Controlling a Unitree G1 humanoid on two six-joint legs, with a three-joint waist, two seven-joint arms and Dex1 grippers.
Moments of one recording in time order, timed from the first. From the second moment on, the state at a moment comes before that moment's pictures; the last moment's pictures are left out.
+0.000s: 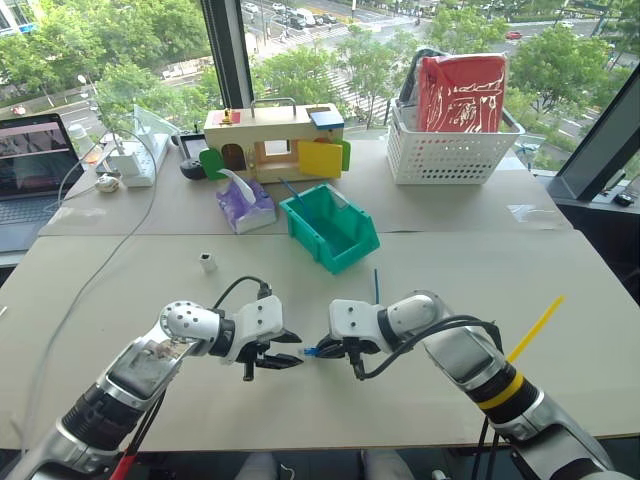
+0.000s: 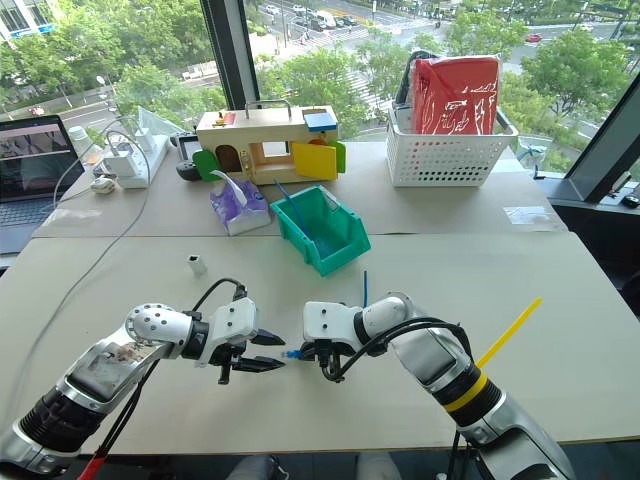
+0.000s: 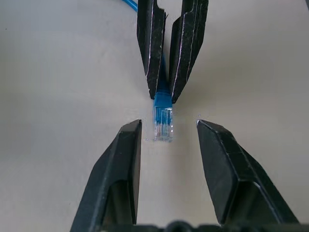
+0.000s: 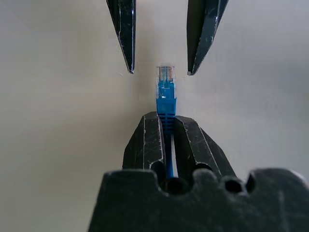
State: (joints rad) left arm -0.36 0.78 -0.33 -0.26 -0.25 0.46 -1.09; right arm -0.58 -0.50 0.54 -0.15 -0.06 0.45 1.14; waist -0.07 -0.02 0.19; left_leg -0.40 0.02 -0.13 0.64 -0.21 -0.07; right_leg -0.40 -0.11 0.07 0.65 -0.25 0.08
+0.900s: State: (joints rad) left arm -0.38 0.71 -0.37 -0.19 -0.15 0.38 -1.09; right arm -0.56 -0.48 0.50 -0.15 0.00 0.56 1.10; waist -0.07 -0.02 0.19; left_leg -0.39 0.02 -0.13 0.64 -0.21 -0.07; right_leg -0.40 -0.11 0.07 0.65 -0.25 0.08
